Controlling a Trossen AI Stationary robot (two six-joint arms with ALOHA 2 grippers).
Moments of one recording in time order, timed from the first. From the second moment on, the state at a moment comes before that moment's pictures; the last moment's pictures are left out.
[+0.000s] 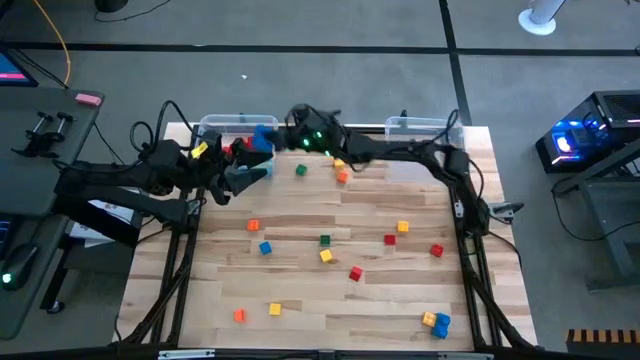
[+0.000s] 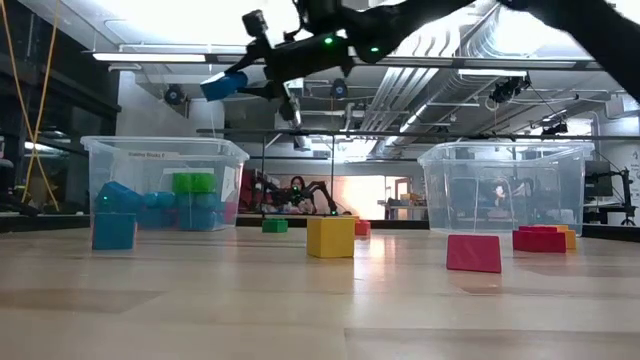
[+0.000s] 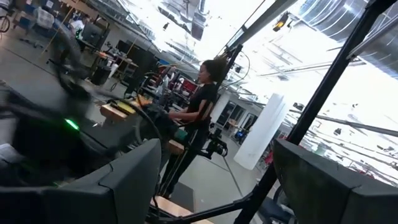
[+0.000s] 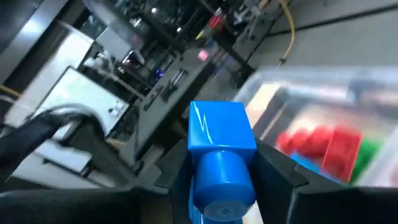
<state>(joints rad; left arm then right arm) -0.04 0.86 0.88 0.24 -0.12 -0.49 -0.29 2.14 1.79 0.24 -0.01 0.84</state>
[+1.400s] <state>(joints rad) -0.04 0.91 0.88 0.16 -0.10 -0.45 -0.01 1.29 1.32 -1.10 0.14 0.80</state>
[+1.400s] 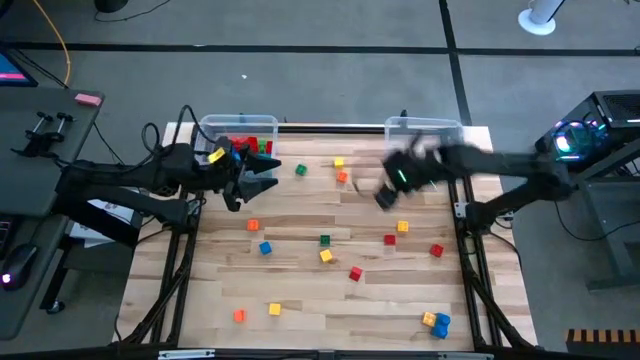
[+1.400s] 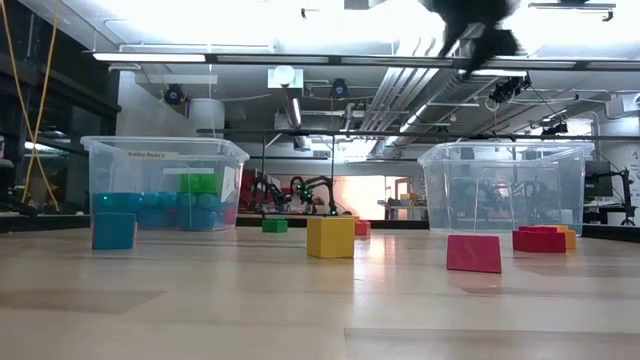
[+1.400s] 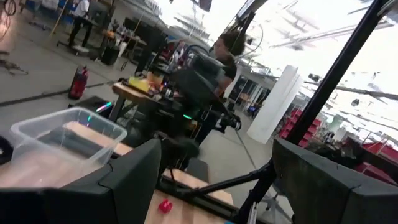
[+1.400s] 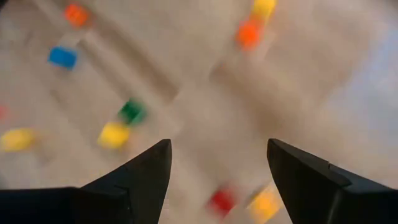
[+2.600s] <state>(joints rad) 0.02 1.10 0.88 0.15 -0.01 -0.54 0.94 1.45 0.84 -0.61 -0.37 2.32</state>
